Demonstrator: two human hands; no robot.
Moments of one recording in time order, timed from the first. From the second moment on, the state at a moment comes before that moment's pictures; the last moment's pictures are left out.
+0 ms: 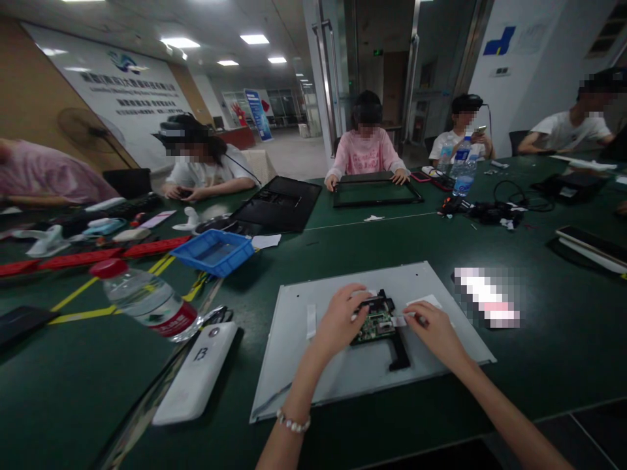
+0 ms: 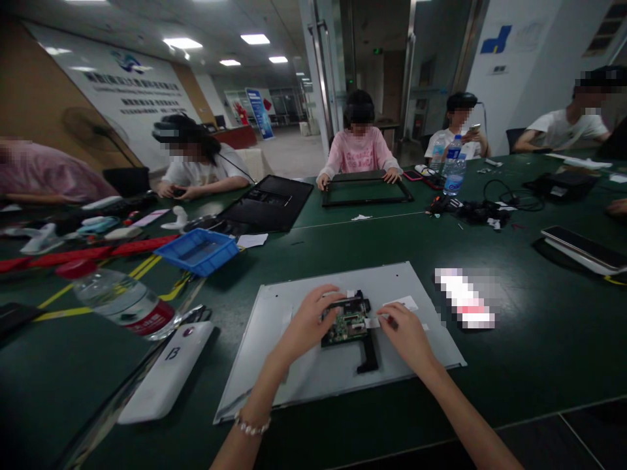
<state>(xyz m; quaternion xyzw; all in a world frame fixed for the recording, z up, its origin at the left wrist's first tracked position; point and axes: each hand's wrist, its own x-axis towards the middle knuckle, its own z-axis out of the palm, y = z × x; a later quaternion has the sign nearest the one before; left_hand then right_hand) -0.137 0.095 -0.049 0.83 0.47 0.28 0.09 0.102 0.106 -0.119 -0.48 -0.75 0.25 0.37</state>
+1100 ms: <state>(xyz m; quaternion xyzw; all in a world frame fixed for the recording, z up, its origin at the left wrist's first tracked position) -0.222 0.065 -0.049 0.53 0.69 0.44 0.23 0.089 0.081 -0.087 -0.44 -0.75 0.25 0.42</state>
